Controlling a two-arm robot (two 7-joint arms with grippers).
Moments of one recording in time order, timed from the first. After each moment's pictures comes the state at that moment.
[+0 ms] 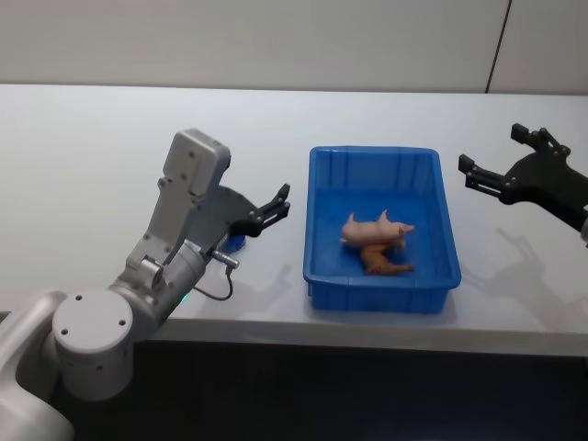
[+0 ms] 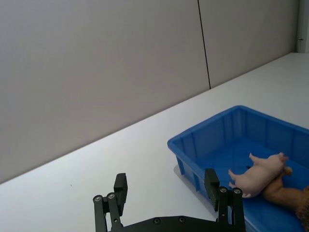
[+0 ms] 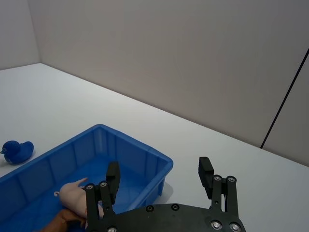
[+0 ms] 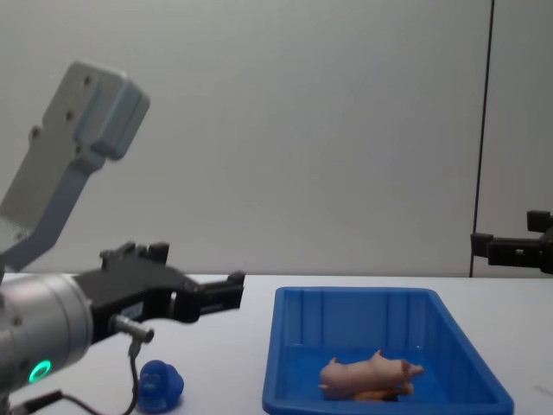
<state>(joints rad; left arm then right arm) -0.19 0.43 0.43 -1.62 -0.24 0.09 -0.04 0.22 0.38 -0.16 -1.51 0.27 0.12 0.47</state>
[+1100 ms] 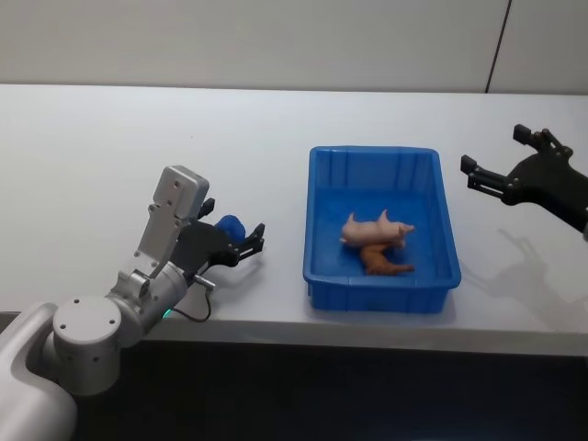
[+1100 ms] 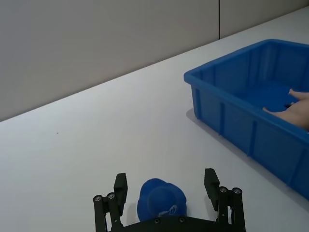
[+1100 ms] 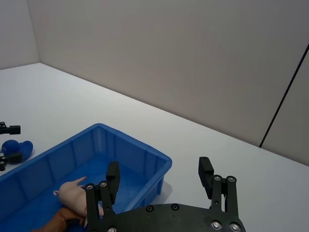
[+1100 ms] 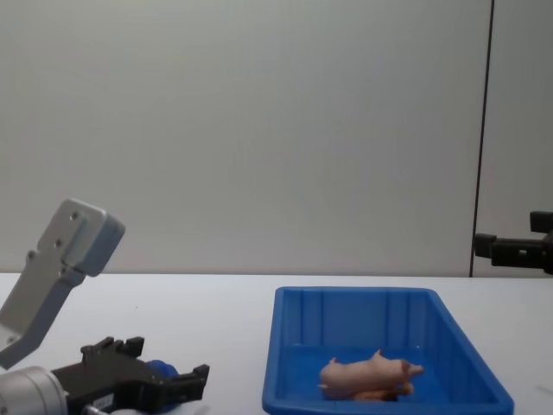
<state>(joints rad) -0.30 0.37 0.40 -1.24 -0.25 -0.01 -0.20 0.22 0.38 -0.15 -1.51 0.27 0.12 0.47</state>
